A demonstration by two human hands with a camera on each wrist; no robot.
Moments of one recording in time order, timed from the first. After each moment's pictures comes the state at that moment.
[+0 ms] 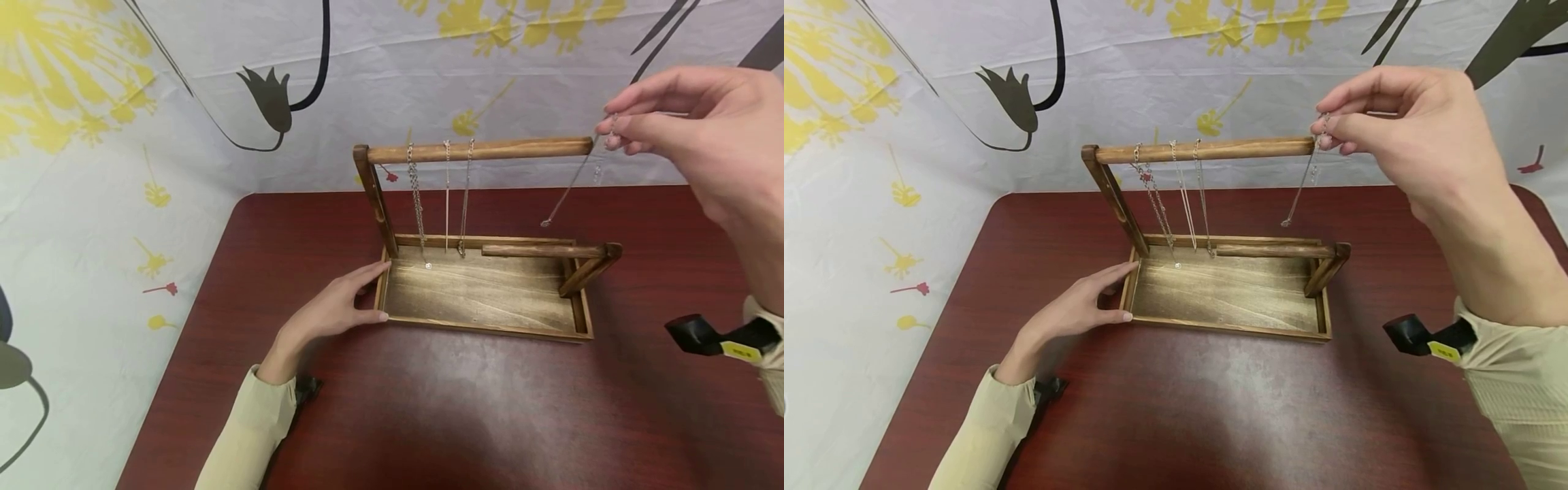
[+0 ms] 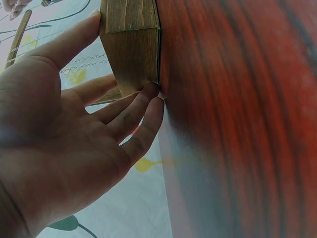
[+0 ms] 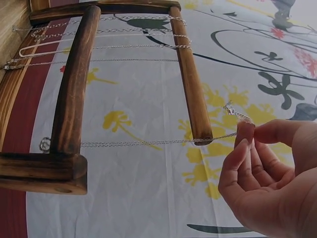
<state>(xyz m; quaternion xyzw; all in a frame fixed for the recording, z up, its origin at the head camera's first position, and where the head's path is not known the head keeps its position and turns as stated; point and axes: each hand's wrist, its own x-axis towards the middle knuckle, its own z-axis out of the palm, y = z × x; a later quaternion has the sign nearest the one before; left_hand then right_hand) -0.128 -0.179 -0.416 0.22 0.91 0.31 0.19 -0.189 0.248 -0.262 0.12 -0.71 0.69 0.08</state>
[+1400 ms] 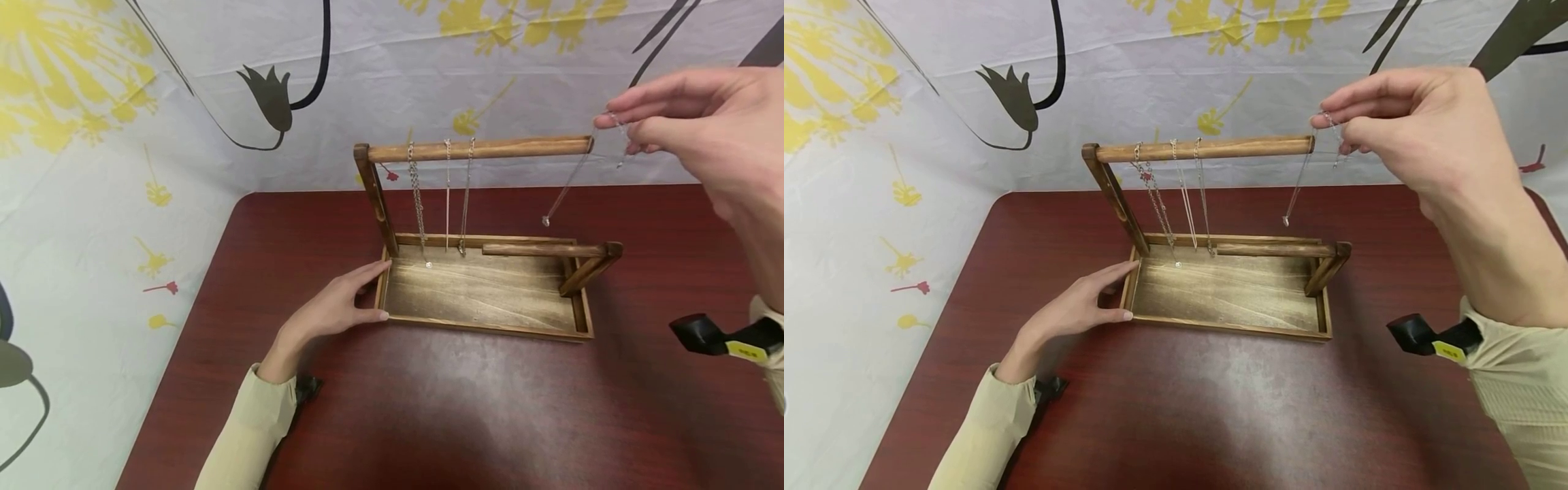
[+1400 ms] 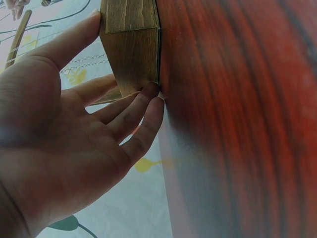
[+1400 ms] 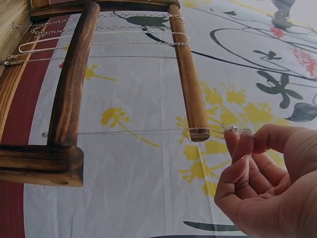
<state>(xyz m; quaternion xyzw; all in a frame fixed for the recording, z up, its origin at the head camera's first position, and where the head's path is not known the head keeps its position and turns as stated) -0.128 -0.179 -0.417 0.21 0.90 0.31 0.20 -0.191 0.254 -0.261 0.10 -0.80 0.59 0.11</state>
